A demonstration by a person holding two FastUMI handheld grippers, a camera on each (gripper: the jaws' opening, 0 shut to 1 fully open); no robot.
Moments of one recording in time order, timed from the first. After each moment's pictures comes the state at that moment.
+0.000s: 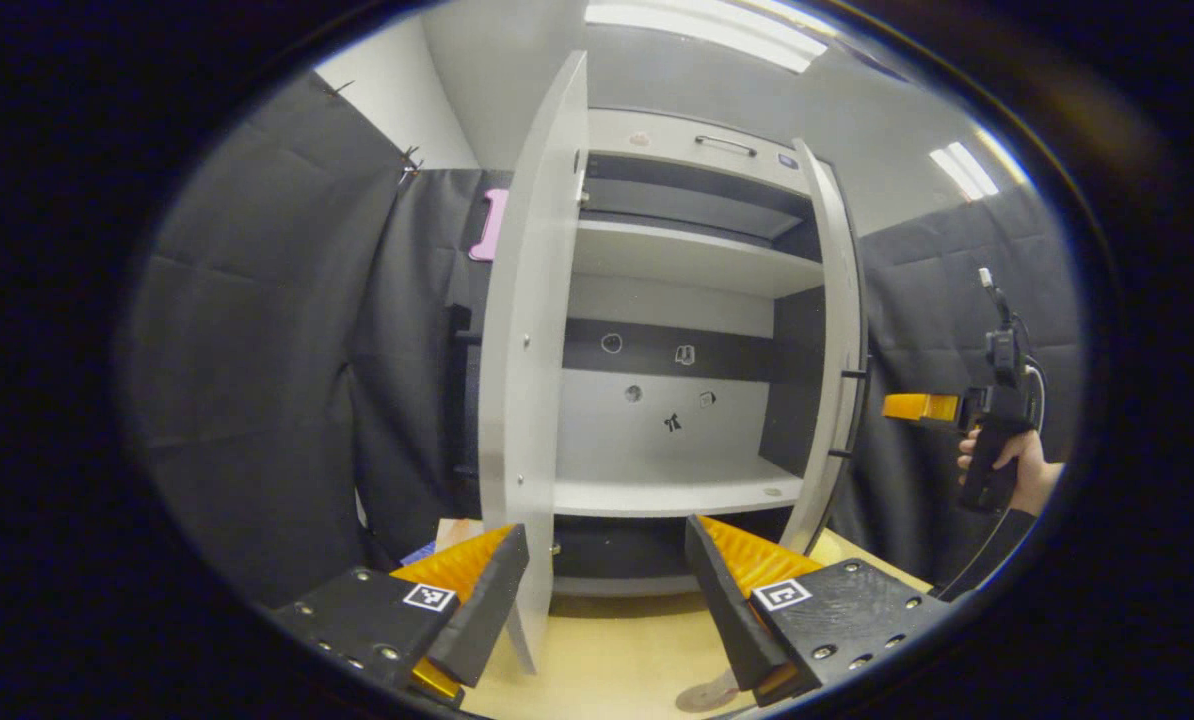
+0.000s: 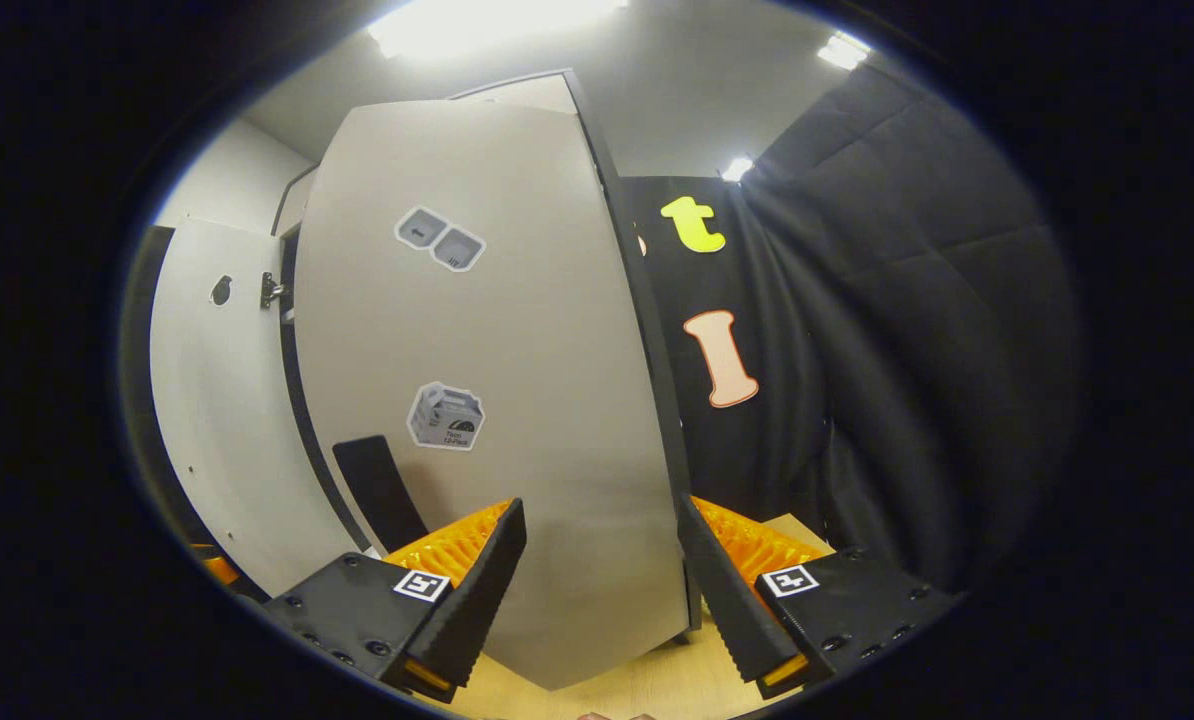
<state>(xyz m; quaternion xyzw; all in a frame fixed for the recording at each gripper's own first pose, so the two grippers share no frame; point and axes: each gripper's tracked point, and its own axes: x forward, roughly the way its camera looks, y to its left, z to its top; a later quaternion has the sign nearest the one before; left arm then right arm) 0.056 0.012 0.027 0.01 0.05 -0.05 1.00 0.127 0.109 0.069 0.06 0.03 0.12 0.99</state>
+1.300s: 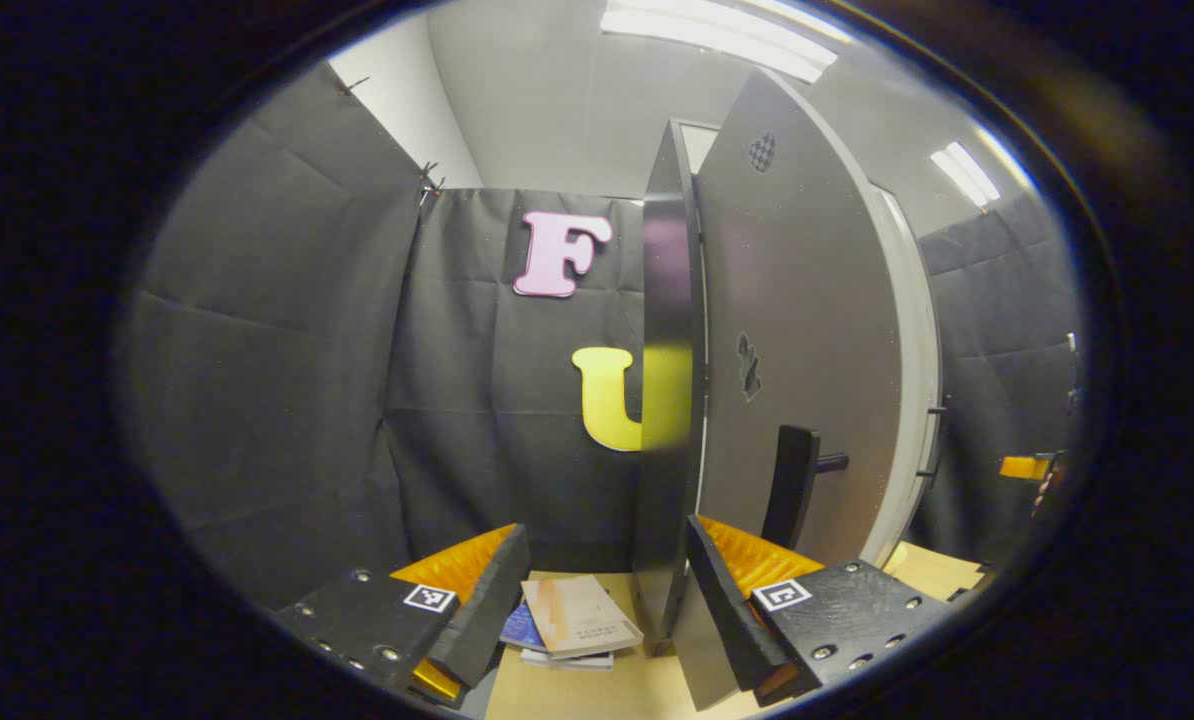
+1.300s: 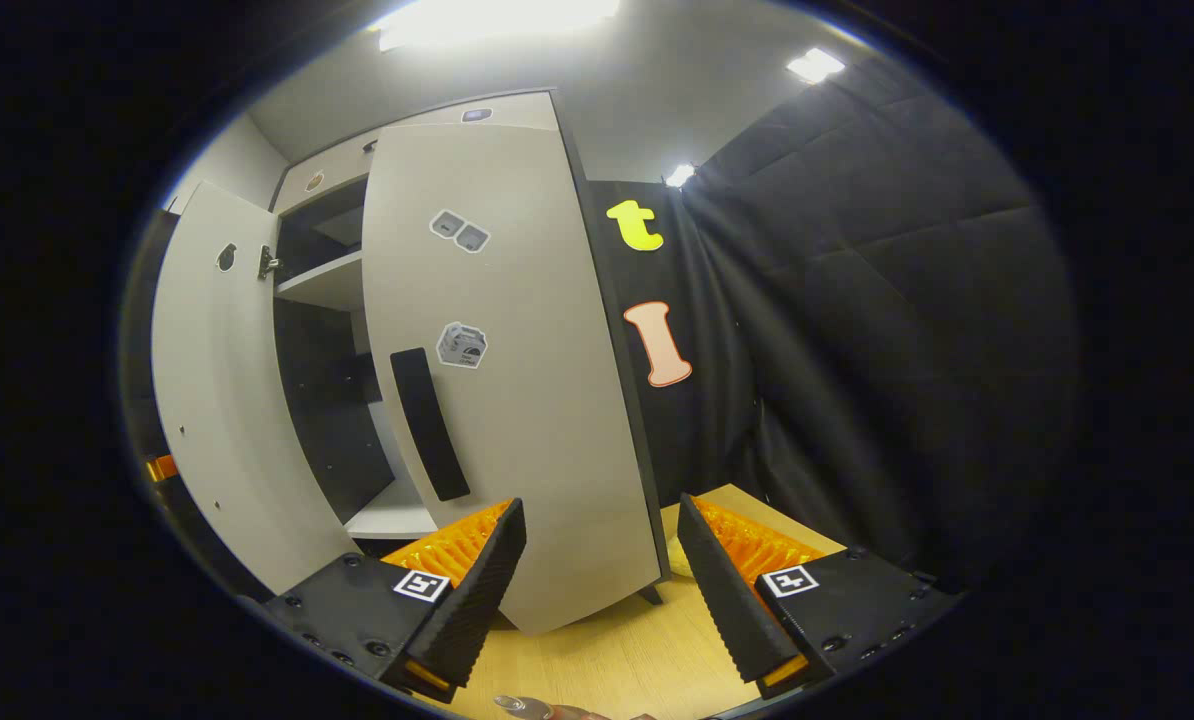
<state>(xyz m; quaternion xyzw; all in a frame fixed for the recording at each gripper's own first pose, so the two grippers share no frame) 0.160 0.208 0.095 0.02 0.03 -0.04 1.00 0.031 0.104 0.015 0.06 0.05 0.02 1.00</state>
